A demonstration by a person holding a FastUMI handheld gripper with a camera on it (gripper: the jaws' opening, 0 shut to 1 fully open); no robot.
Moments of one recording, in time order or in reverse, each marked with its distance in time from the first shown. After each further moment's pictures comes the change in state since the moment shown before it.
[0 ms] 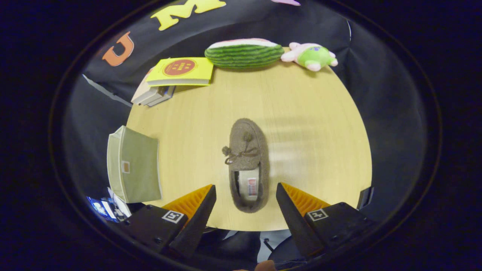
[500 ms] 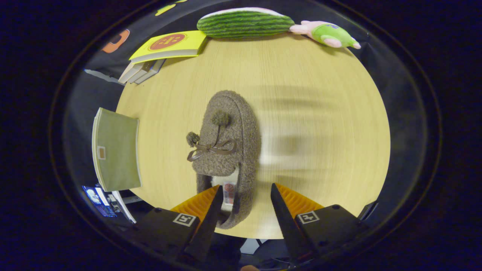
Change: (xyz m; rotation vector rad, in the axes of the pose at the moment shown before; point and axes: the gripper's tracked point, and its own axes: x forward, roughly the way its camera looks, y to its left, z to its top) arm 0.070 -0.028 -0.008 -0.091 0.158 0.031
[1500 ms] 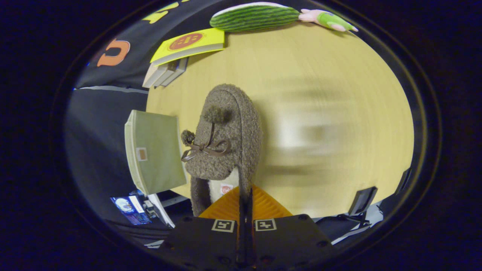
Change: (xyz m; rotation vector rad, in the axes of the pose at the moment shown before) arm -0.055 0.133 -0.045 0.156 0.041 0.270
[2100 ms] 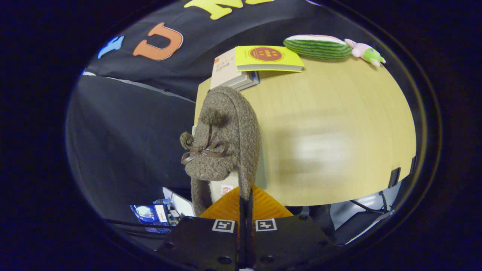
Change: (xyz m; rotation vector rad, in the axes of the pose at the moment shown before) arm -0.036 0.258 -0.016 -0.067 -0.149 0.054
